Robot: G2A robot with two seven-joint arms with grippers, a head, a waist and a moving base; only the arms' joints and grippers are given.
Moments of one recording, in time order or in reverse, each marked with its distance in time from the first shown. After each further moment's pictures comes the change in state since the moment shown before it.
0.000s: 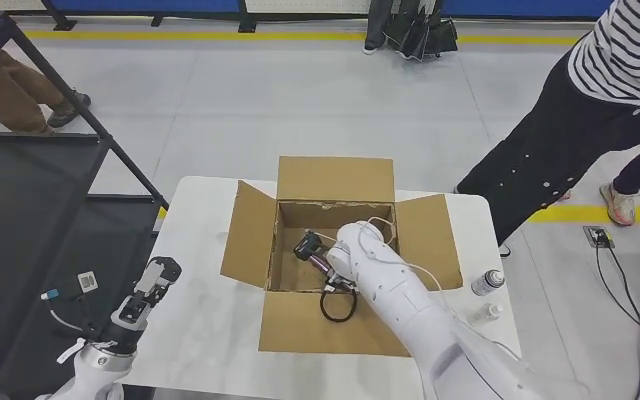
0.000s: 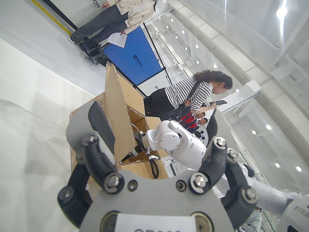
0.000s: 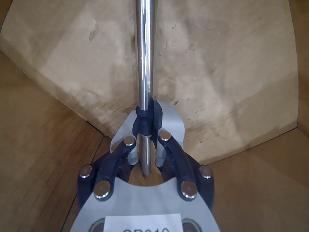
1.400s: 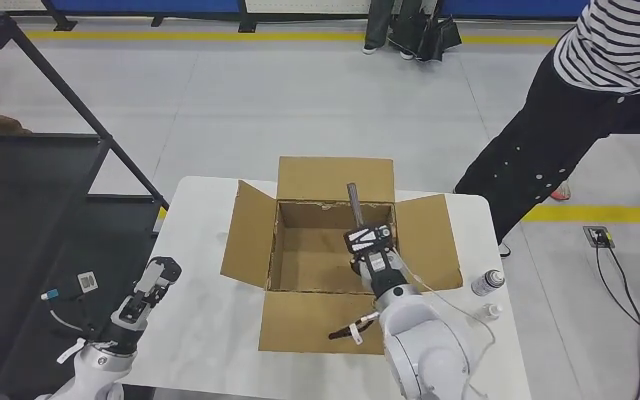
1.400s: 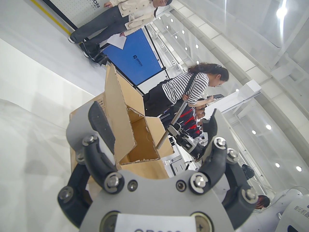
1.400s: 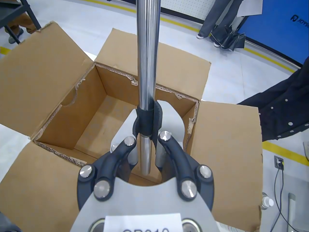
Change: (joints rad) left arm 0.000 0.000 0.000 0.000 0.000 0.000 0.000; right arm -0.936 0.287 0.445 -1.692 -0.604 0.445 -0.218
